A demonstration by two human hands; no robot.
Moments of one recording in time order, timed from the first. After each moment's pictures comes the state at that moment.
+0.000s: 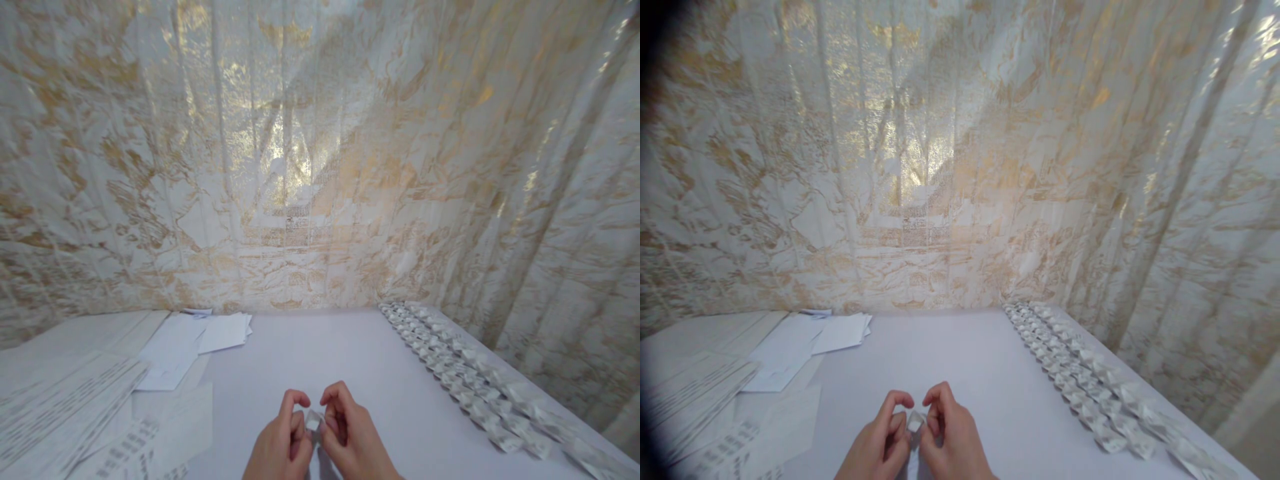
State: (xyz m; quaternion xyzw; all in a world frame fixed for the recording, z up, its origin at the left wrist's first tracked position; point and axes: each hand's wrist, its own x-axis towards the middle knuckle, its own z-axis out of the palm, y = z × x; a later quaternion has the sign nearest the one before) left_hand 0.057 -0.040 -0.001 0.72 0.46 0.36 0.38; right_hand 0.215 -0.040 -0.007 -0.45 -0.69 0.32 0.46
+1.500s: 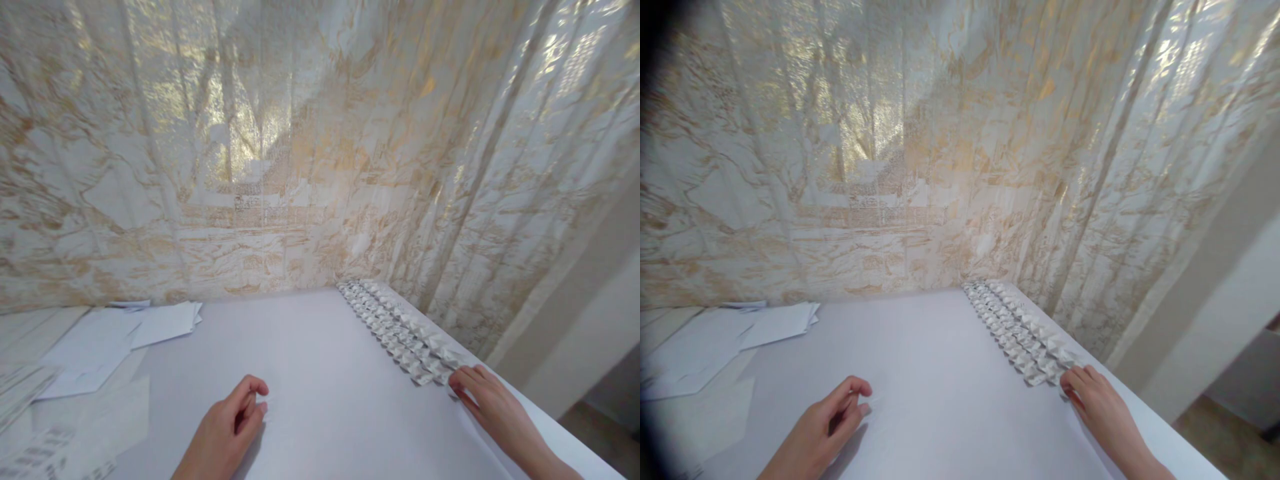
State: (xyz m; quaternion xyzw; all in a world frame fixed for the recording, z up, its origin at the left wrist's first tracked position) left_hand 0.051 -0.037 -0.002 0.75 0.45 0.30 0.38; right_hand 0.525 -0.166 0.022 -0.70 -0.69 -0.13 0.12
